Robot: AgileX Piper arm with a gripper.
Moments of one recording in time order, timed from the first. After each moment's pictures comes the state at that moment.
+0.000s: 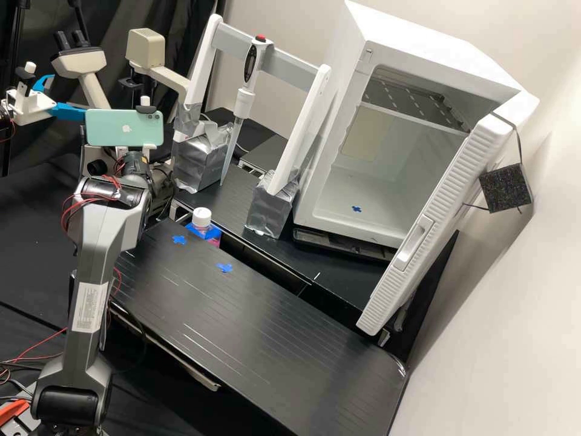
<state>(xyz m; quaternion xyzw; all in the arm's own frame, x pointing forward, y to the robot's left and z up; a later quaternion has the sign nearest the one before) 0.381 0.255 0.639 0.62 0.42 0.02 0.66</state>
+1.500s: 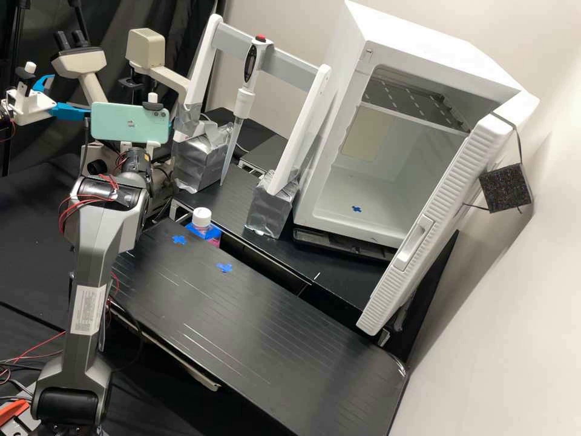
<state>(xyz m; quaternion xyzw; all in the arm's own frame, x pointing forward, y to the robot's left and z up) 0.377 0.260 0.655 0.65 0.38 0.03 0.65</state>
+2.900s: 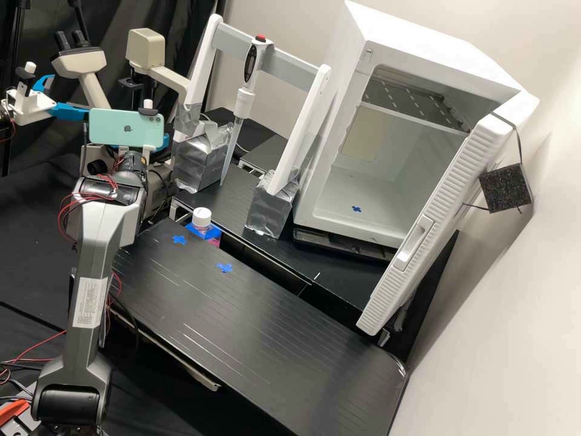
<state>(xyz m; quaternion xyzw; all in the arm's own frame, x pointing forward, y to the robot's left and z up) 0.395 0.260 0.621 0.63 0.36 -0.02 0.68</state>
